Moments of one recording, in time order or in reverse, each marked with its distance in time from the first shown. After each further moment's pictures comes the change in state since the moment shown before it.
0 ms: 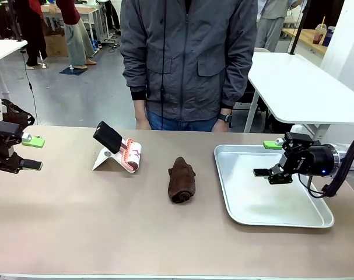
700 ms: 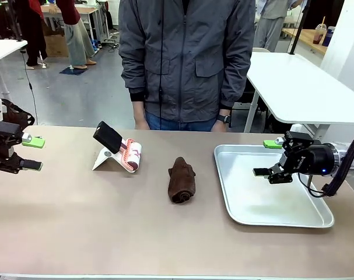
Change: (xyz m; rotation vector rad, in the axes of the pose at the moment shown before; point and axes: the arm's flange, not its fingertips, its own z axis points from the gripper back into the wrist) left arm 0.000 0.000 0.000 0.003 0.002 0.000; right arm 0.000 0.002 0.000 -0.001 0.002 -0.001
